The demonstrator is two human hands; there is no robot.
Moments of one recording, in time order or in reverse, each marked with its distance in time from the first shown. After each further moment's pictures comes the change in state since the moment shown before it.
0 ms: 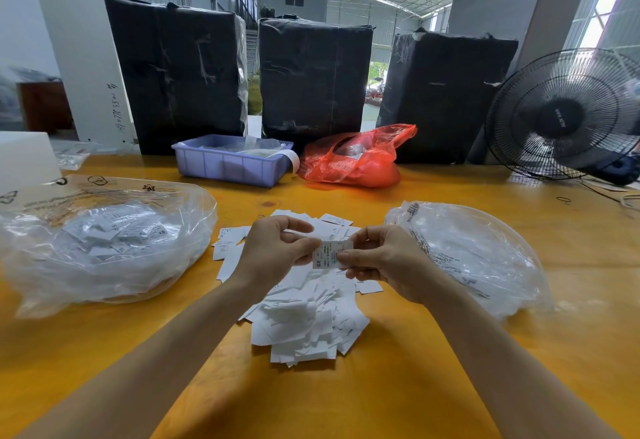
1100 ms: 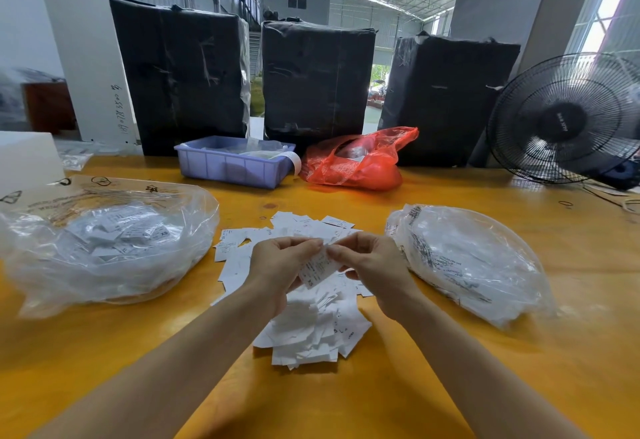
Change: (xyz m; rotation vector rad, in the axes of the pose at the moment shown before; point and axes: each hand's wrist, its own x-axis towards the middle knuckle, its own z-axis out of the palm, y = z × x) left_hand -0.006 -0.007 0.015 -0.316 0.147 -0.293; right_hand 0.000 0.008 0.031 -0.057 0.205 -0.136
